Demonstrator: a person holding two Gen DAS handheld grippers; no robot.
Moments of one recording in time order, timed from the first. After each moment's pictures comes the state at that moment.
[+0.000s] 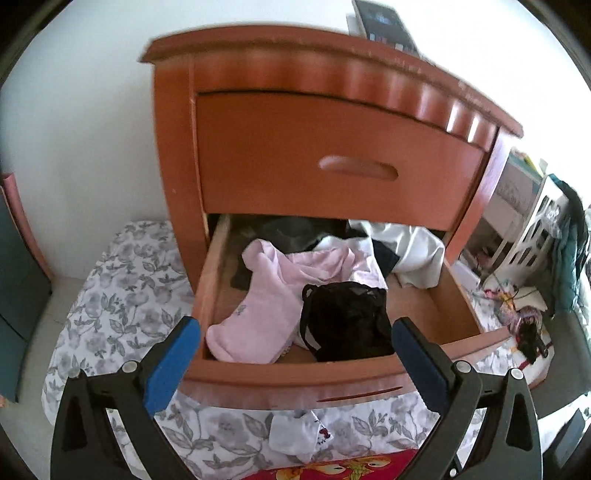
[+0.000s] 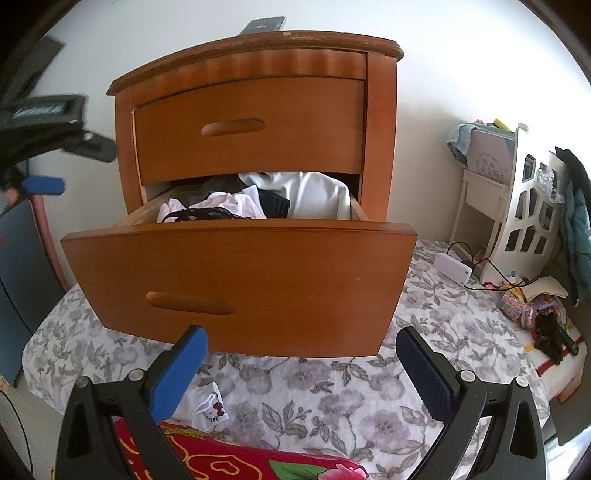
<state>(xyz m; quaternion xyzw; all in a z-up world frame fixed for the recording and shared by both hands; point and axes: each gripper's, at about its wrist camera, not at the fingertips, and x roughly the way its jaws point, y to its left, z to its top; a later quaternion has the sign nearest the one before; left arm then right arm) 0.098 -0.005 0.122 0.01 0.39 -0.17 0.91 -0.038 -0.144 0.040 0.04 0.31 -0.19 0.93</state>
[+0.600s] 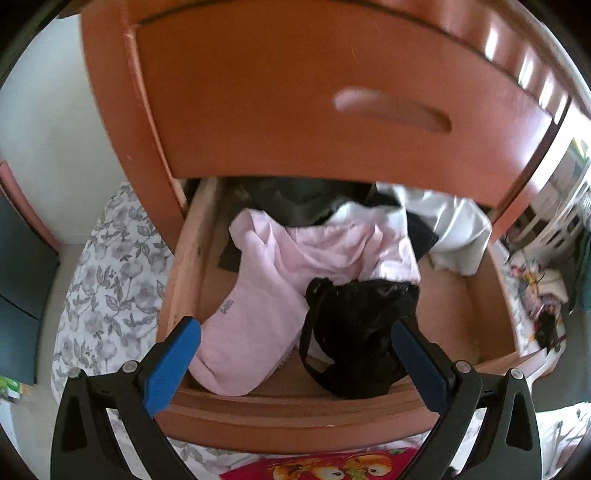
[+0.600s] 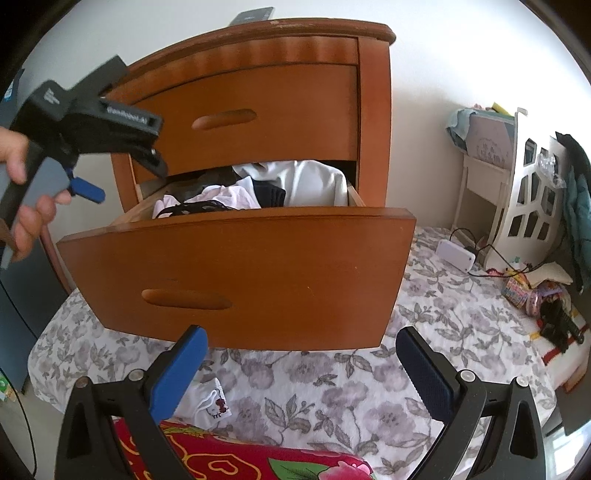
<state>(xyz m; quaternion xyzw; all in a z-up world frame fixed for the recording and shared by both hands) 0.167 -0.048 0.083 0.05 0.50 -0.13 0.86 -0.036 -0.156 0.033 0.07 0.33 -0.19 0.92</state>
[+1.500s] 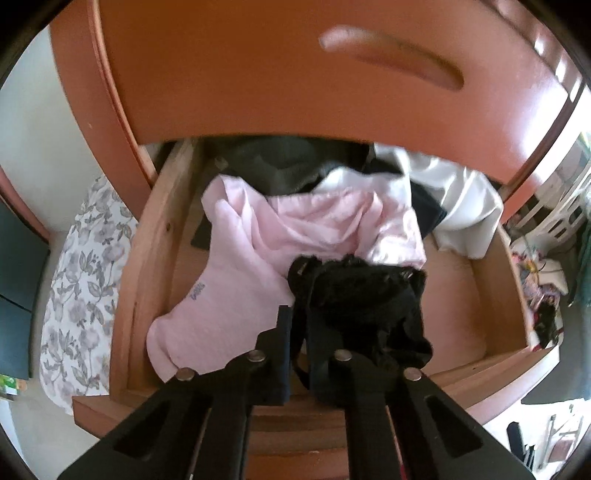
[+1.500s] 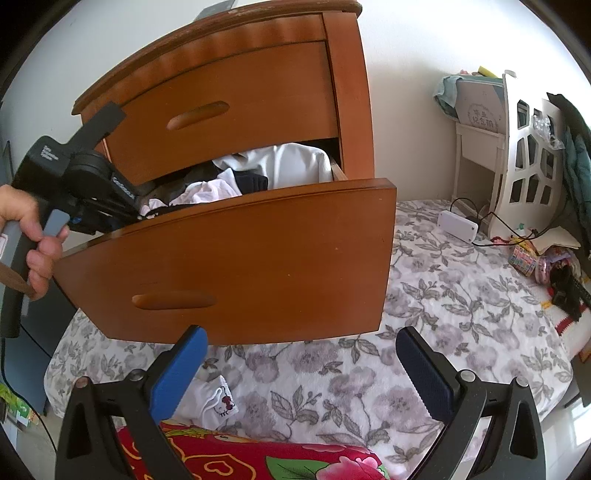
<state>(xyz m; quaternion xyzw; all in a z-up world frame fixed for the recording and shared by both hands) 0.176 -0.054 0.055 0.03 0.52 -0.14 0.84 -0.035 -0.176 0.026 0.12 0.34 -0.19 0.91</state>
